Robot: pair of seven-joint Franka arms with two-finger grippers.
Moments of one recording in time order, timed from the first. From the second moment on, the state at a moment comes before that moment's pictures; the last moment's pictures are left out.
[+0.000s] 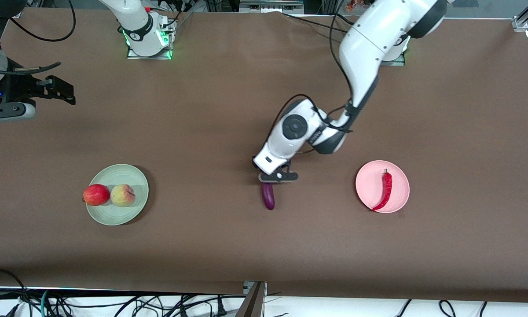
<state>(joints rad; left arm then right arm) -0.42 0.88 -0.29 -1.41 0.03 2.41 -0.72 0.10 0.07 -0.02 -1.51 -0.03 1.45 -0.07</state>
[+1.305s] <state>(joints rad) 0.39 0.82 -0.65 -1.42 0.24 1.81 0.01 0.10 0.09 -0.02 -1.51 -0.03 1.48 -0.06</state>
